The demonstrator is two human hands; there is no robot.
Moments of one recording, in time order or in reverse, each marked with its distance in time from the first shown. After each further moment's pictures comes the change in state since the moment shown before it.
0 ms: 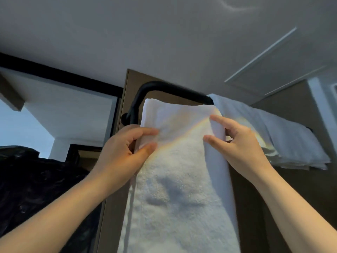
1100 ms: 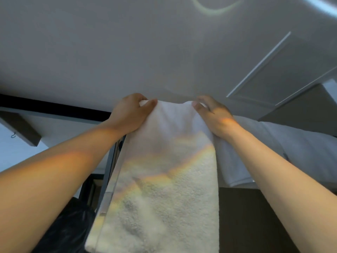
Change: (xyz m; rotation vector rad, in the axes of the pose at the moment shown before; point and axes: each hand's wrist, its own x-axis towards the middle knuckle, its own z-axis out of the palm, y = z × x) left_hand 0.180 0.018 0.019 0.493 0.118 0.015; right_hand 0.164 0.053 0.015 -0.022 -0.004 -0.070
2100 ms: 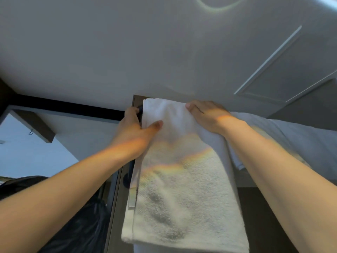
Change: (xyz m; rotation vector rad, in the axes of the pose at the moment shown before) left_hand -0.078 0.013 -0.009 -0.325 0.041 -0.205; right_hand 0.000 -0.035 0.004 -0.372 -0.206 -0.143
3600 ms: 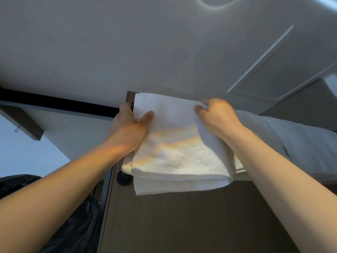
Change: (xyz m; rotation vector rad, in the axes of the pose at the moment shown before) left_hand 0.009 -0.007 0.004 0.092 0.014 -0.023; right_hand -0.038 -0.011 -0.006 0.133 0.247 0.219
